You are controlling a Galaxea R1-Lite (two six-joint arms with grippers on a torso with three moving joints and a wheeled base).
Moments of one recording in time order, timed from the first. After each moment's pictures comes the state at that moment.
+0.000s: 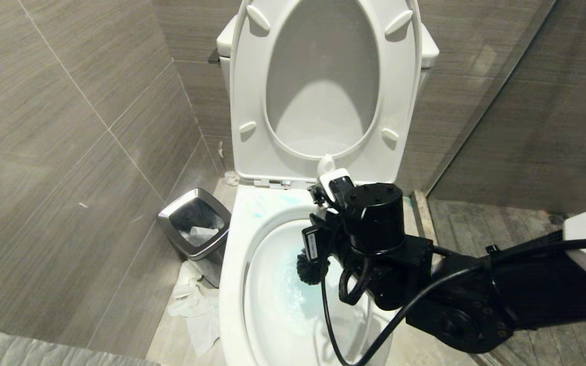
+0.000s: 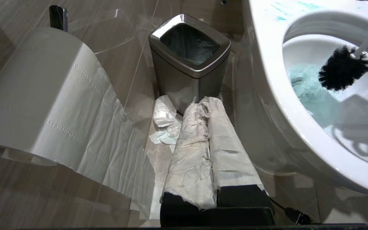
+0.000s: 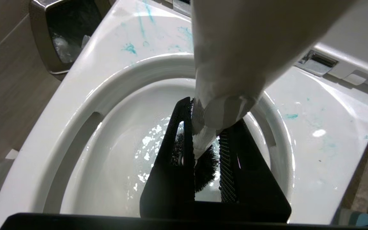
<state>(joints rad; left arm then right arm) 0.00 0.00 0.00 -0.01 0.01 -0.02 0.85 2.00 -1.07 -0.69 -0.48 0.01</state>
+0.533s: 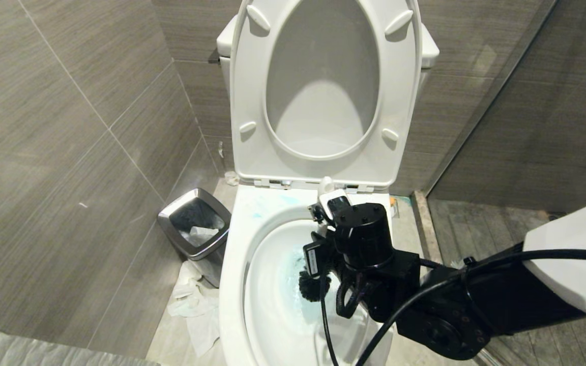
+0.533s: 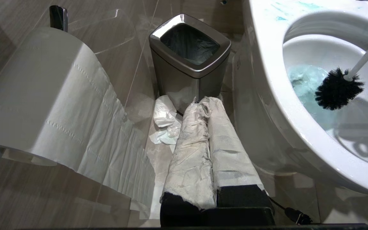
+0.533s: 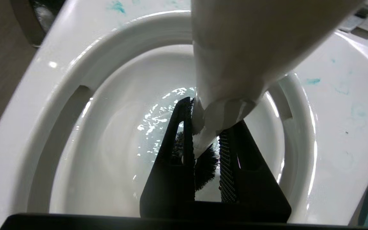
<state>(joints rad) 0.00 0.00 0.00 -0.01 0.01 -0.01 0.83 2.06 -1.04 -0.70 -0.48 0.08</state>
